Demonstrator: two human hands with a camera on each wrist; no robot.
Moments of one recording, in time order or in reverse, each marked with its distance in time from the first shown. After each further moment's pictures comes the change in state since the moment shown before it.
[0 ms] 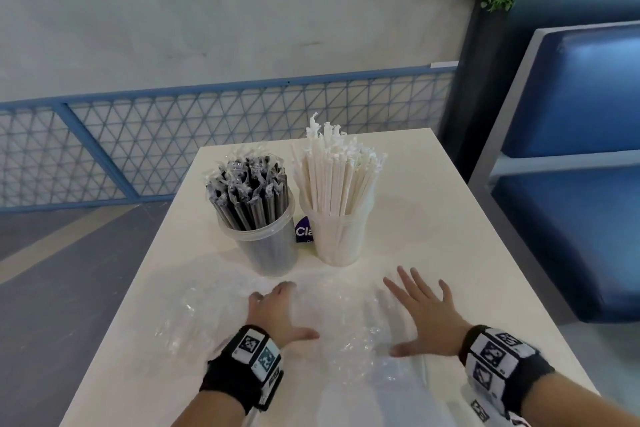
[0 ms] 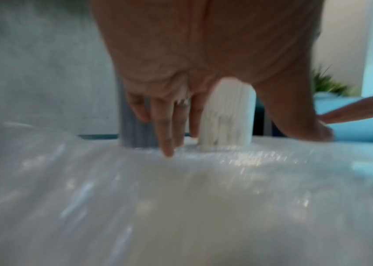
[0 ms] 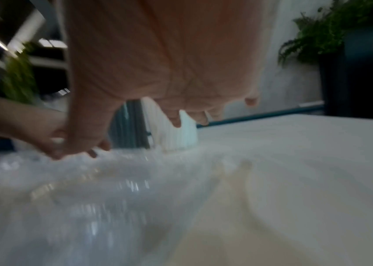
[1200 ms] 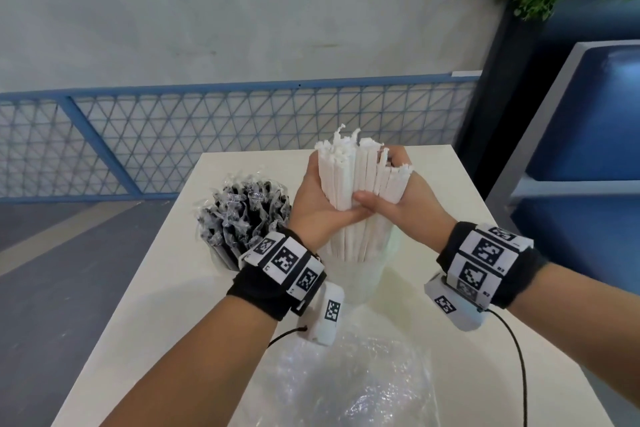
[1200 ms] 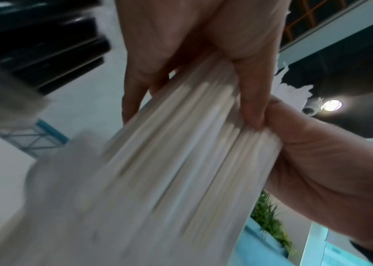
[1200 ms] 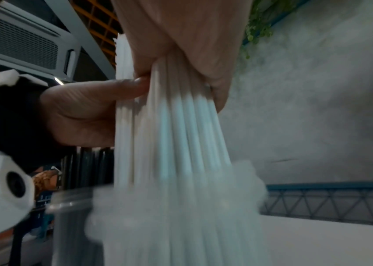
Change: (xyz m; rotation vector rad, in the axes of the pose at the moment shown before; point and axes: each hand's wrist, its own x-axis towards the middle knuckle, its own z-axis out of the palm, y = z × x) left_hand 0.098 0.106 -0.147 -1.074 0.433 0.440; right_hand 0.084 -0.042 -0.197 0.867 0.753 -0.535
